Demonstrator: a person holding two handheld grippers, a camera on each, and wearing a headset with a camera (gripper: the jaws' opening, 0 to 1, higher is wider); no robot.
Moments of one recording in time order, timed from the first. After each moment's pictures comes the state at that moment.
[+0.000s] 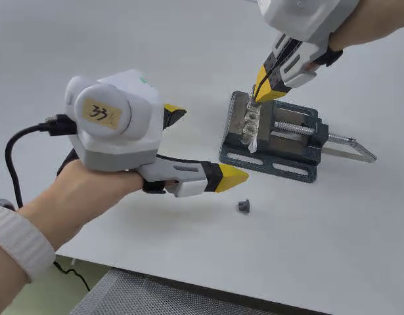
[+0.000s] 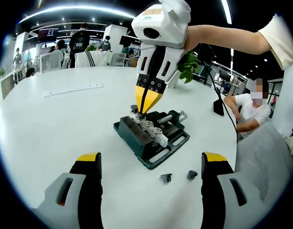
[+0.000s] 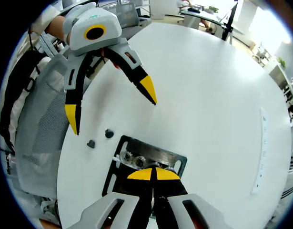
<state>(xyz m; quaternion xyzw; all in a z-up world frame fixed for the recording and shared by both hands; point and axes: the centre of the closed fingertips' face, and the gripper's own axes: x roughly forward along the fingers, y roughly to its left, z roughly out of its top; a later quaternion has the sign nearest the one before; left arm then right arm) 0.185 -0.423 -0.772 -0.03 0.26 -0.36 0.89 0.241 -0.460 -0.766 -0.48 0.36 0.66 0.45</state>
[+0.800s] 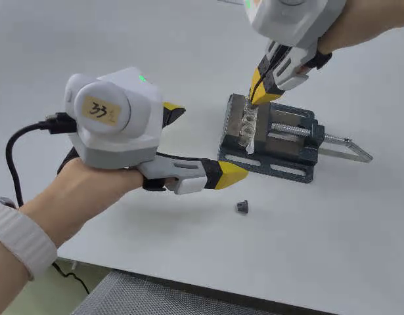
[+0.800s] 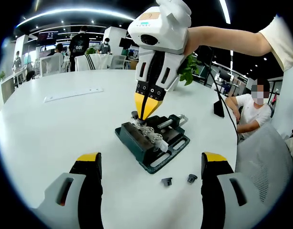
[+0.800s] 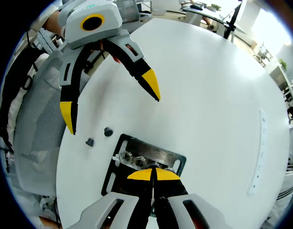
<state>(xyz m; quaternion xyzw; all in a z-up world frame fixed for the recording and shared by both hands) 0.190 -0.421 -0.759 -0.02 0.25 -0.36 0.90 0.238 -0.460 -0.765 -0.50 0.36 0.65 0.44</state>
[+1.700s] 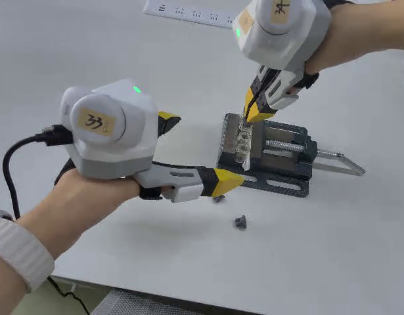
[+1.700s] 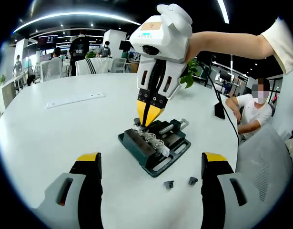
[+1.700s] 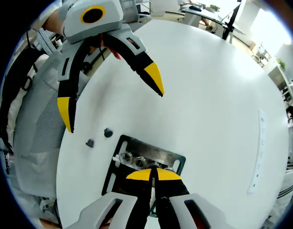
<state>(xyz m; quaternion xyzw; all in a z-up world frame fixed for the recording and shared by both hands) 0.193 -0.419 -0.745 -0.02 0.24 -0.36 0.90 0.246 -0.460 -0.767 -0.49 0.36 0.65 0.45</state>
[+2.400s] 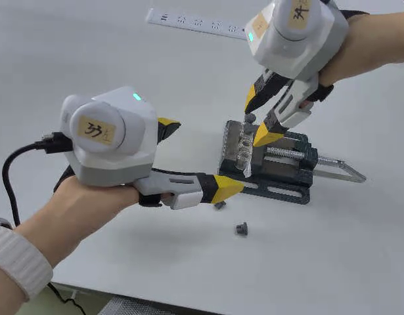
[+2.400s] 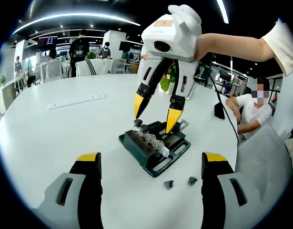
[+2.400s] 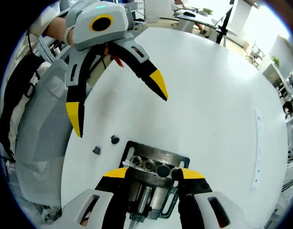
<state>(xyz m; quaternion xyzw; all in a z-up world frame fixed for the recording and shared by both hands) 0.193 -0.415 -0.743 -0.01 0.23 -0.36 0.90 0.230 -0.464 -0.753 -0.46 0.35 0.65 0.48</state>
